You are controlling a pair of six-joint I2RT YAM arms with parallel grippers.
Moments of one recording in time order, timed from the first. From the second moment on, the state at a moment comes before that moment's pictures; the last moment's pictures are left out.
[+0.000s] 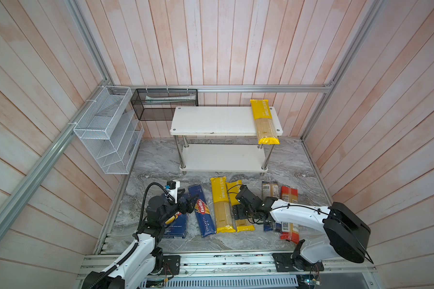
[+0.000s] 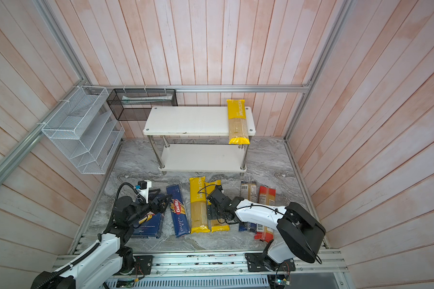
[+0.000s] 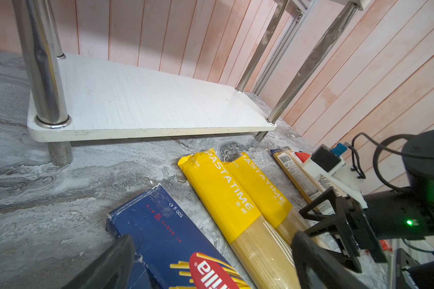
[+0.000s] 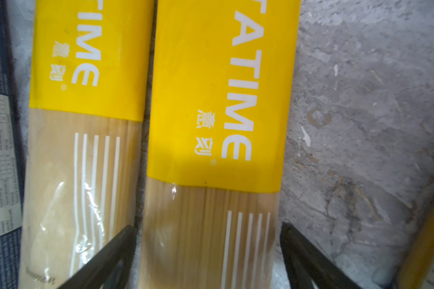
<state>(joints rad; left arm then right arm) -0.21 0.85 0.15 0.47 0.50 -0.29 0.91 1.46 0.73 -0.39 0.16 0.67</state>
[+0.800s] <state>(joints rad) -0.21 0.85 0.15 0.47 0.50 -0.29 0.92 1.54 0.76 -0.40 0.17 0.67</state>
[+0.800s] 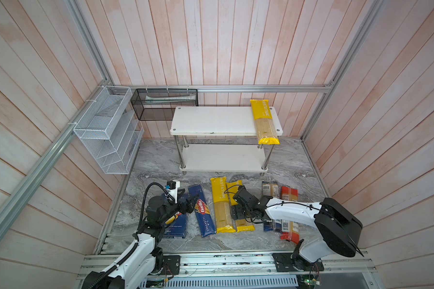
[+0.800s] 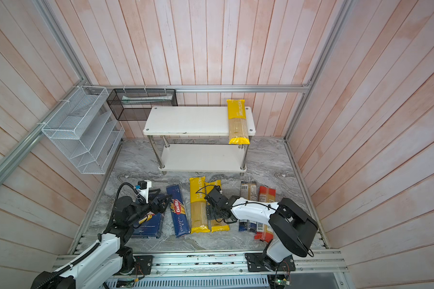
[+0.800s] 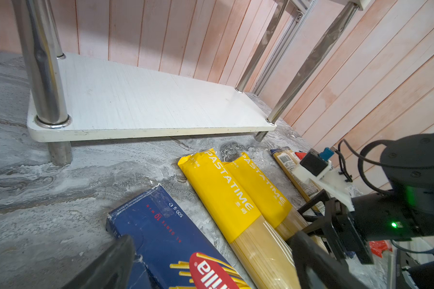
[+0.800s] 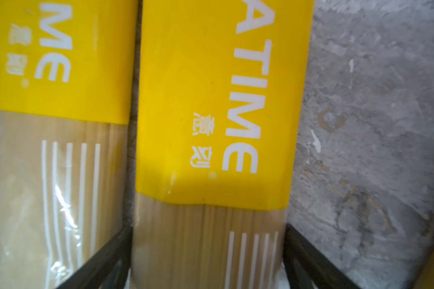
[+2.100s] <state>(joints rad) -0.21 0.83 0.15 0.48 0.50 -0.29 0.93 1.59 0.78 -0.39 0.27 0.69</state>
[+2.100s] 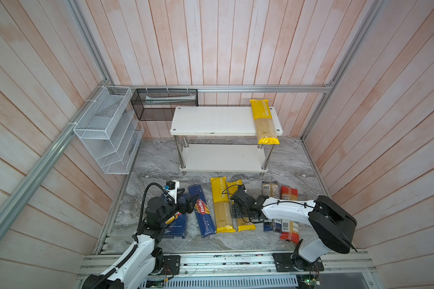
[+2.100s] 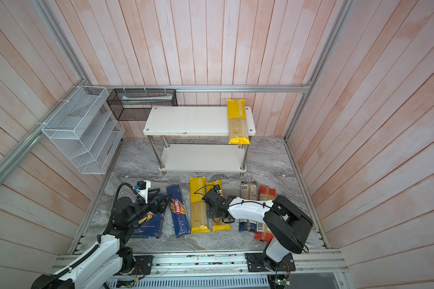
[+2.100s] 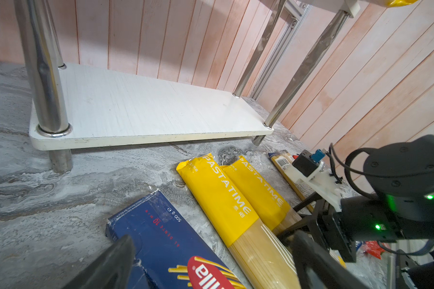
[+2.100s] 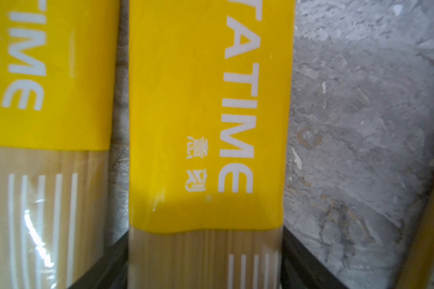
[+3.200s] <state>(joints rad) -0.21 0.84 0.15 0.48 0.50 -0.29 0.94 1.51 0.72 -0.34 0.27 0.72</state>
